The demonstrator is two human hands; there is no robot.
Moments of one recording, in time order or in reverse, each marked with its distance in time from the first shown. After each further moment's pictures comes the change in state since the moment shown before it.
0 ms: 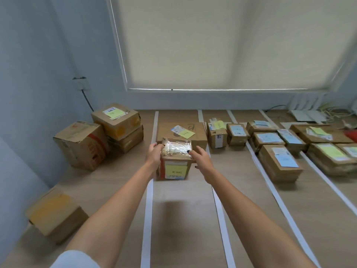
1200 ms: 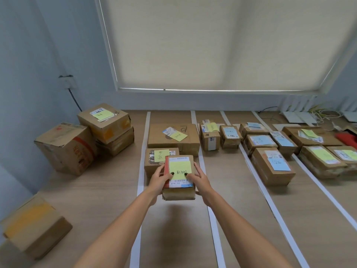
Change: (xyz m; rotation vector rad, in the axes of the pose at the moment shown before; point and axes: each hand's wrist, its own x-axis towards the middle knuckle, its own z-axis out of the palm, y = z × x) left_hand -0.014 -0.055 0.034 0.048 -0.269 -0.156; right_hand 0.004 0.060 -0.023 0.100 -0.035 0.134
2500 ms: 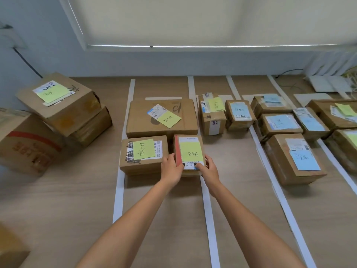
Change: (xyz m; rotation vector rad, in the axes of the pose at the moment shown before) left_hand 0.182 -0.019 0.087 0.597 0.156 0.053; right_hand 0.173 0.052 -0.067 -0.051 0.223 0.050
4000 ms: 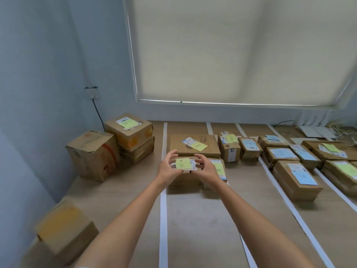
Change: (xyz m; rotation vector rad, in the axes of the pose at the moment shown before) left_hand -0.157 -0.035 -0.200 -0.351 0.079 0.424; right_hand -0.192 -0.107 0.098 -0.353 -0.157 -0.485
